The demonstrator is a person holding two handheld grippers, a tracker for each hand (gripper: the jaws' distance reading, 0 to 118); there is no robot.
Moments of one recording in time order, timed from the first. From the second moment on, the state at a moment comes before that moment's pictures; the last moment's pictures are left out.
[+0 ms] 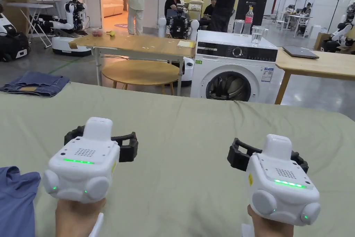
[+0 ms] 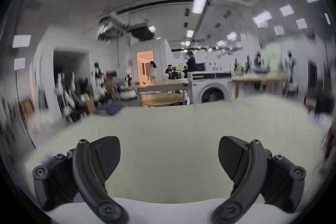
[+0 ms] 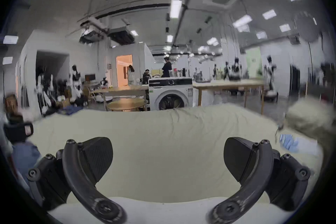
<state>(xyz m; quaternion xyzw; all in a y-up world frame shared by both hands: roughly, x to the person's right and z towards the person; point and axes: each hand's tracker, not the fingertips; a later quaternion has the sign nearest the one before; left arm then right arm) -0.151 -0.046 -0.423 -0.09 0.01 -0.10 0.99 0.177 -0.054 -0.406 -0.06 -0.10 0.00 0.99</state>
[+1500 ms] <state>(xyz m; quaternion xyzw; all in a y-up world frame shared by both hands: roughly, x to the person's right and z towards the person) -0.167 -0.039 -0.407 -0.06 0.00 0.00 1.00 0.164 -0.060 -0.396 -0.07 -0.10 -0.01 0.99</state>
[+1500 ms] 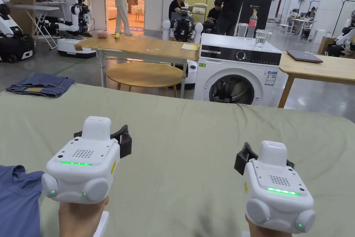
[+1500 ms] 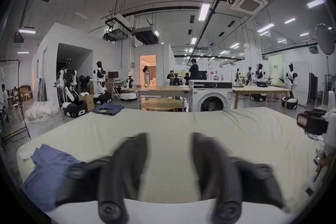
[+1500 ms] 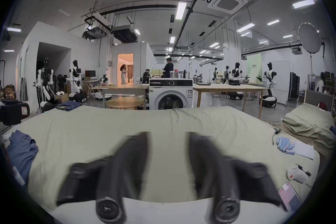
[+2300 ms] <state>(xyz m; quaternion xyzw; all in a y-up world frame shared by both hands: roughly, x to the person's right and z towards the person) -0.275 -0.025 -0.377 -0.15 0.09 0.03 0.98 0.083 -0.061 -0.410 -0.08 -0.01 -0.01 1.00</state>
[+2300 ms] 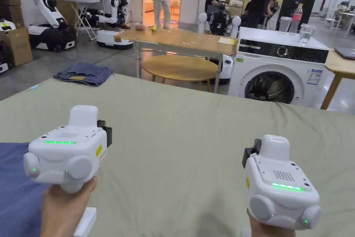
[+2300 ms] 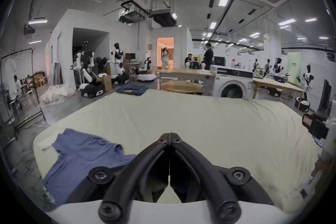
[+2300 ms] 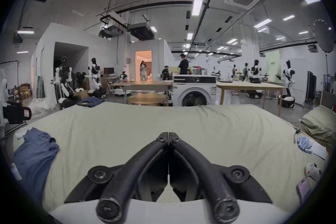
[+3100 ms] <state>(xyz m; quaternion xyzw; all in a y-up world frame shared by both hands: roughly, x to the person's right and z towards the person) -0.476 -0.118 -0.386 -0.49 0.08 0.17 0.85 -0.011 -0.092 -0.422 -0.13 0.09 0.04 0.99</state>
